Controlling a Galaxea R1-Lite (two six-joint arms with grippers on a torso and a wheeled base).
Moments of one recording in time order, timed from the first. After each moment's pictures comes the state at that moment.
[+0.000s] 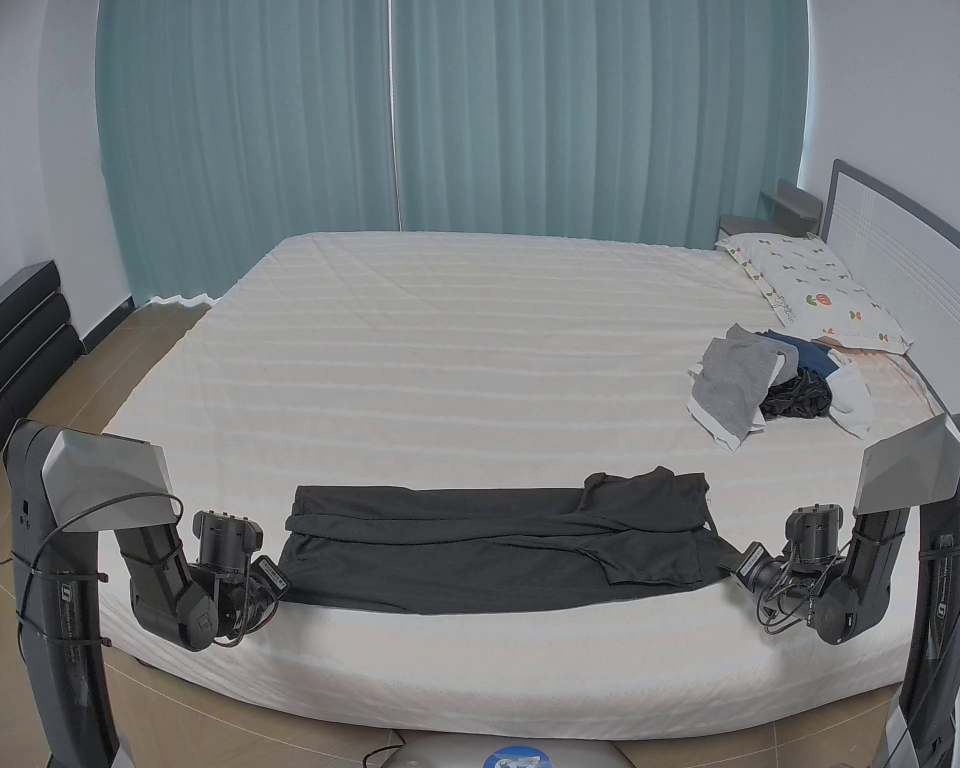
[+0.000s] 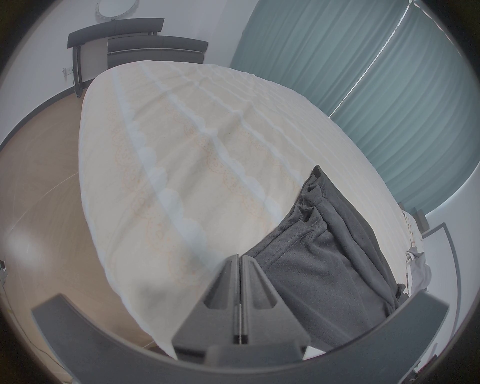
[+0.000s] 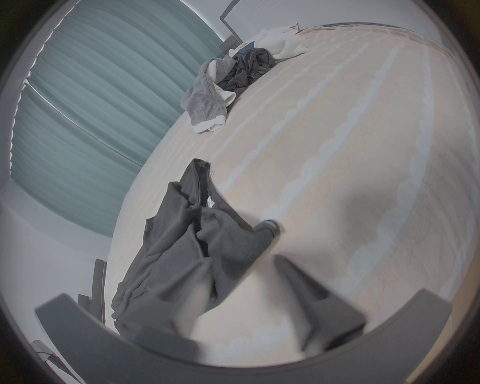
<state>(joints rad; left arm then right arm) -0.11 2.36 -0.55 -0.99 0.21 -0.87 0.06 2.37 -0.42 -1.29 0.03 0.85</state>
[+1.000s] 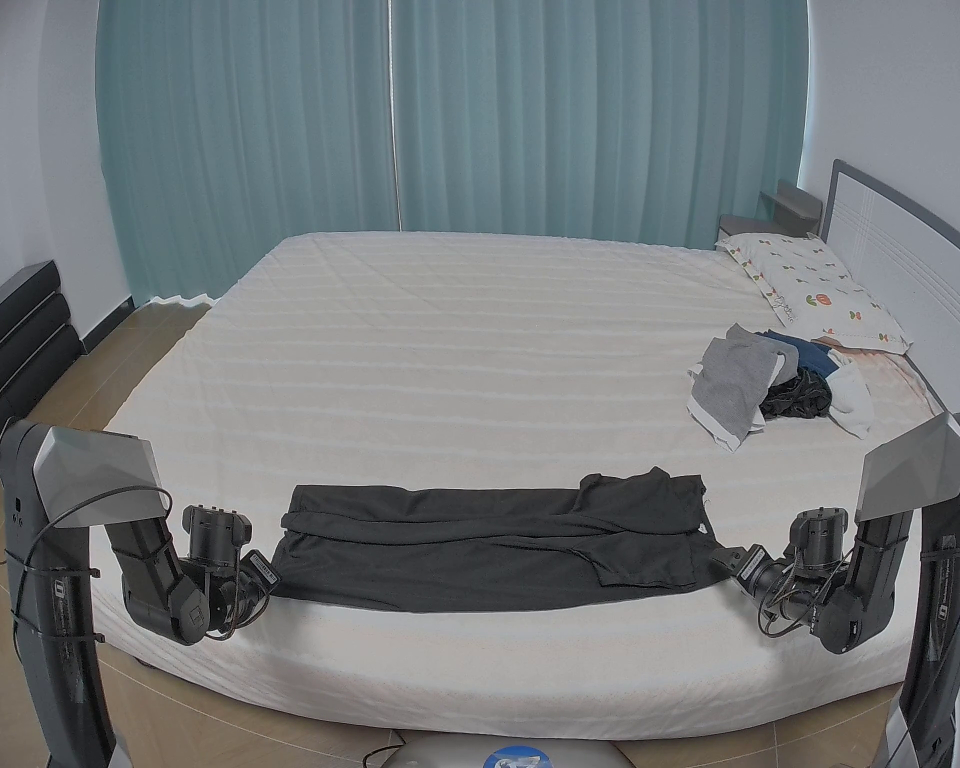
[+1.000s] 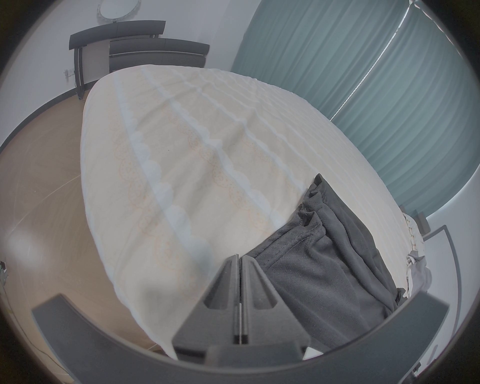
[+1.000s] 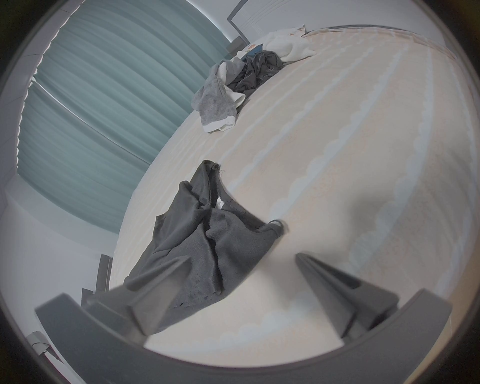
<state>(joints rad) -0.07 2.34 -0.56 -0.98 0.20 -0.85 0.08 2.35 -0.35 -1.37 0.04 0.84</state>
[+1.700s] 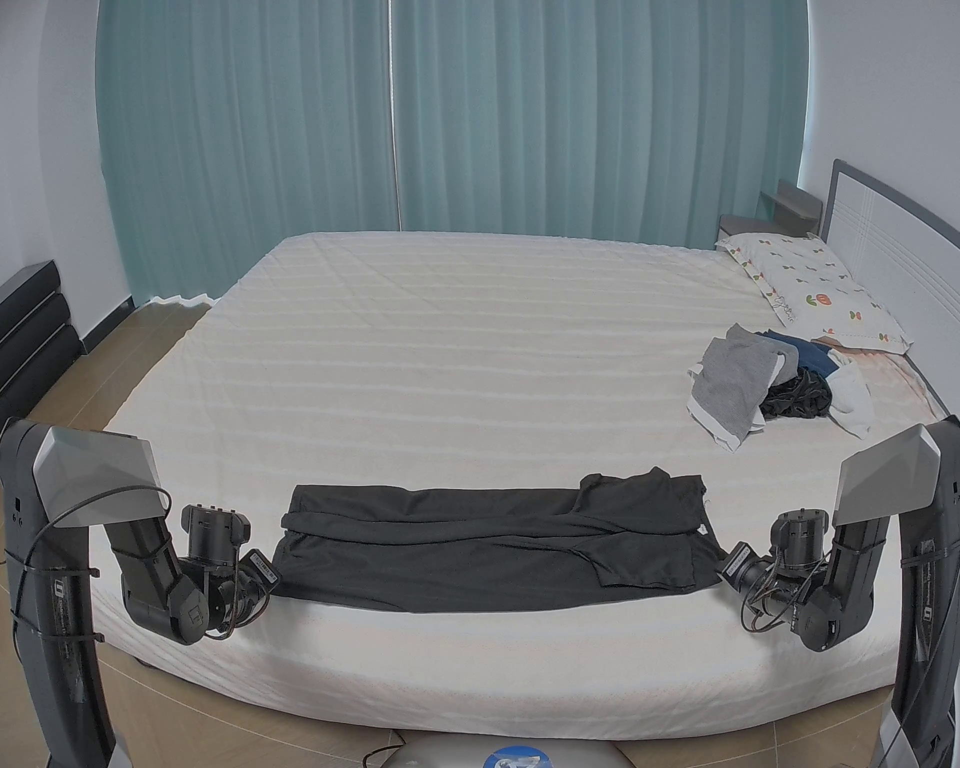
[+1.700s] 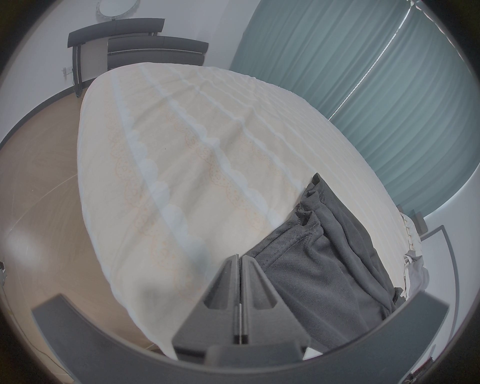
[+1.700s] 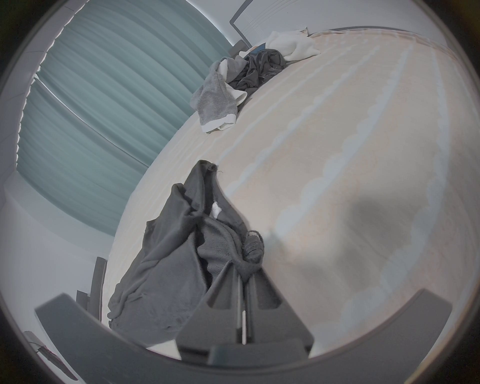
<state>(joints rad) -0.07 2.34 -0.56 -0.98 0.18 -0.85 0.09 2.45 -0.46 -1.39 -0.01 0.84</state>
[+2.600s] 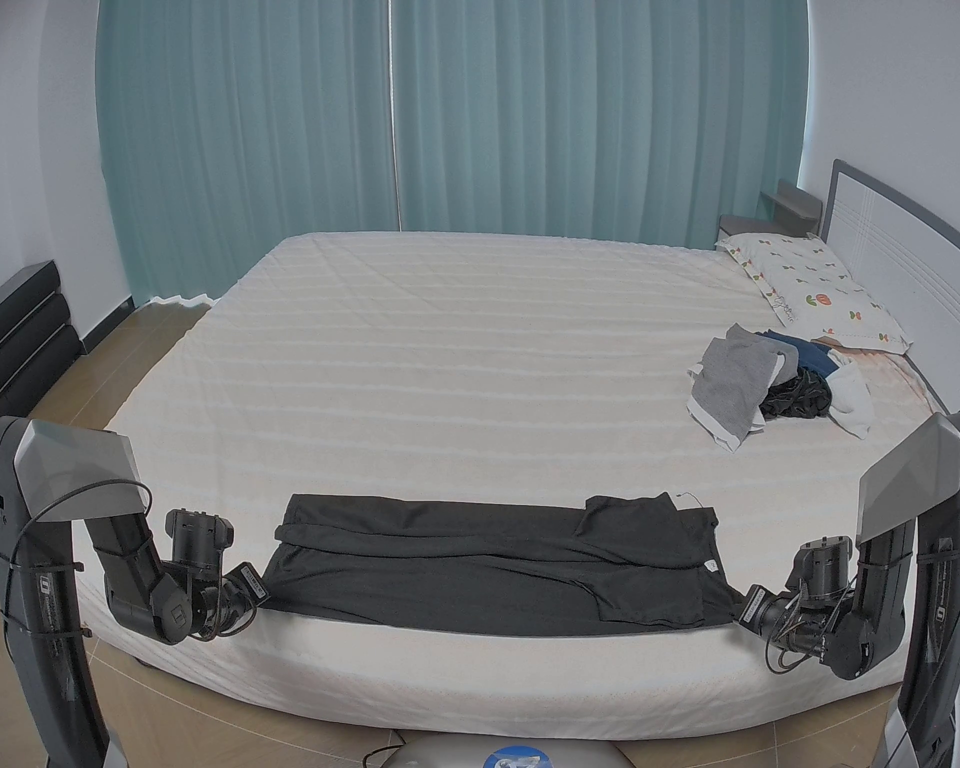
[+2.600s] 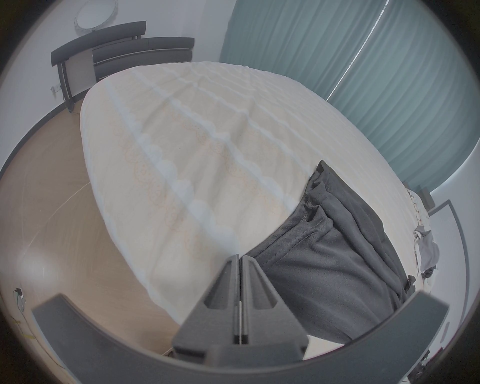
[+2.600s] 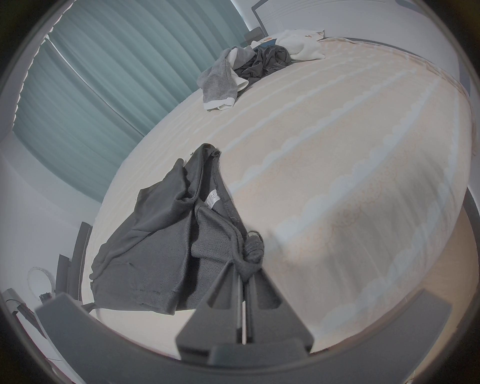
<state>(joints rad) -0.03 2.30 -0.51 -0.92 0.13 -0.71 0.09 2.37 -0.18 -1.44 0.01 0.68</state>
